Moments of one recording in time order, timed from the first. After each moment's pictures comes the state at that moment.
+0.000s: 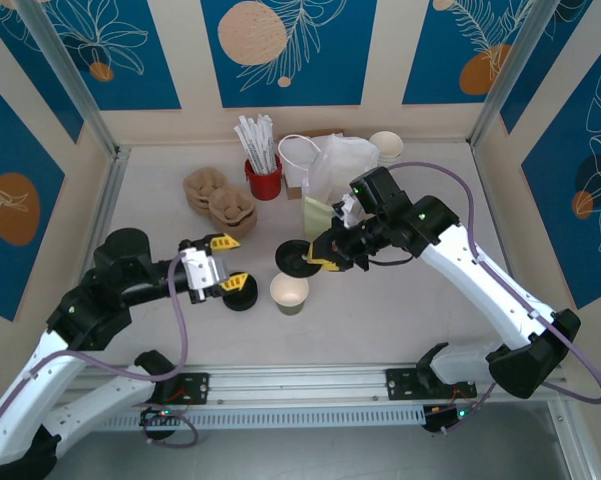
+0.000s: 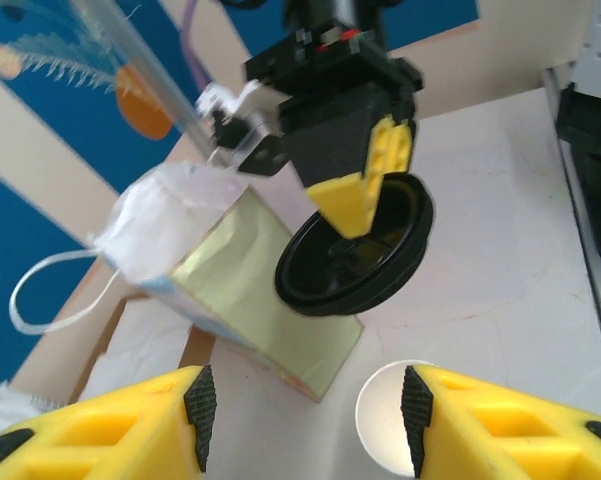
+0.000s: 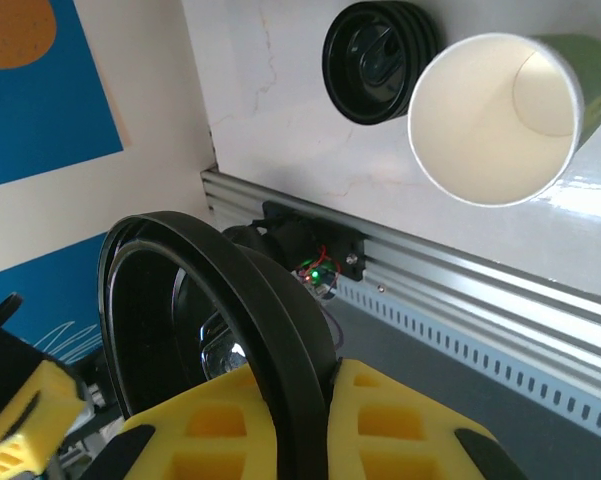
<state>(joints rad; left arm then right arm) -0.70 0.72 1.05 -0.64 0.44 0.65 0.65 1.29 1.41 -1.07 -0.67 0.98</state>
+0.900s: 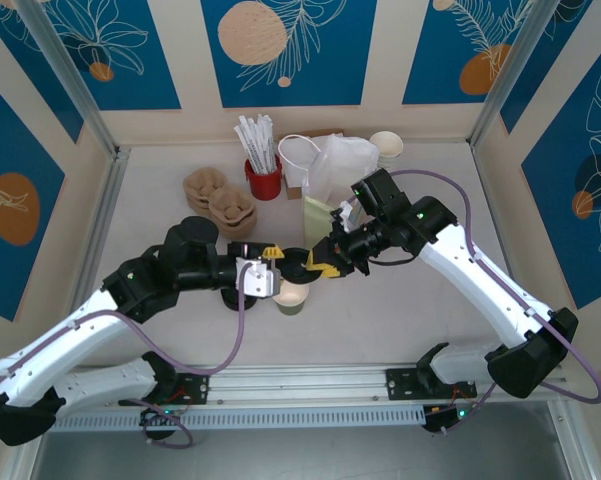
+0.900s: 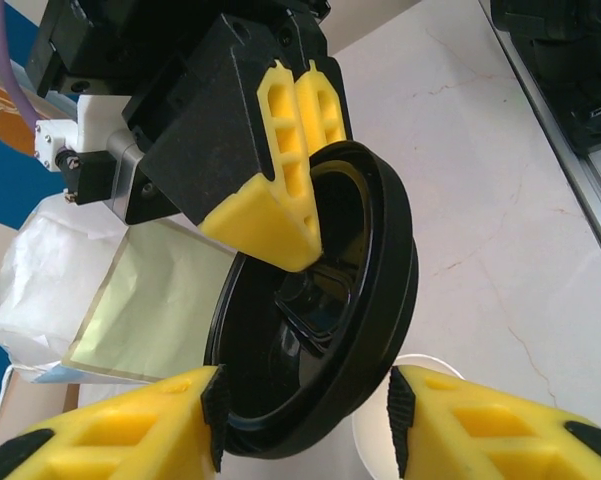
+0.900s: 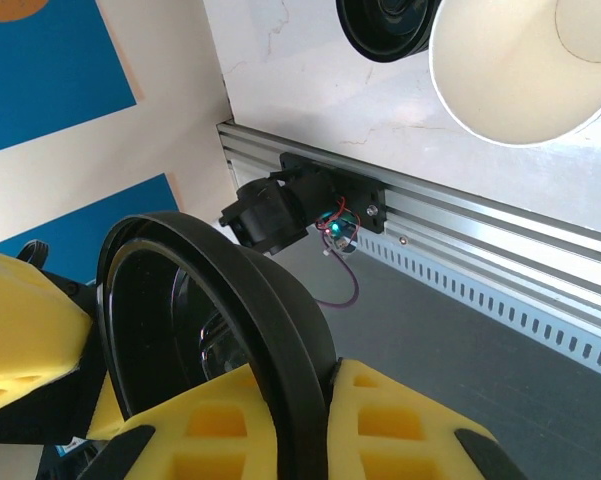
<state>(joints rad) -0.90 0.95 1.10 -0.62 0.31 0.86 0.63 1.30 1.37 -1.09 -0.79 0.98</state>
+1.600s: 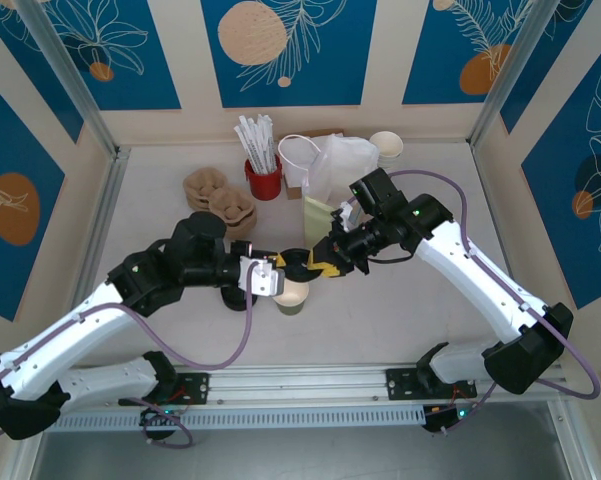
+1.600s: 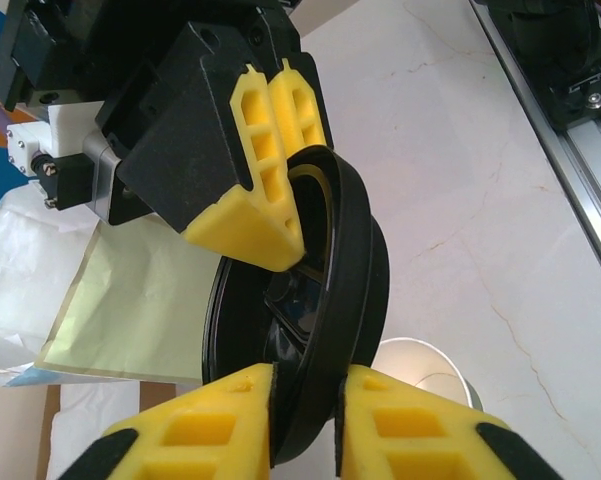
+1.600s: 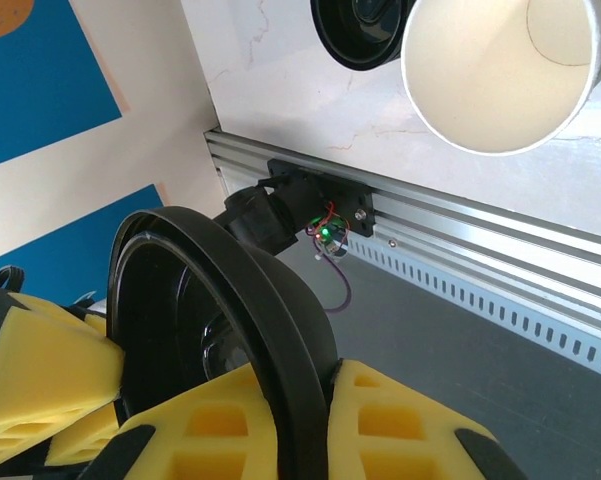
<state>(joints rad) -0.90 1.00 1.15 -0.70 0.31 0.89 0.62 1.32 1.37 -1.10 -0.78 0.98</state>
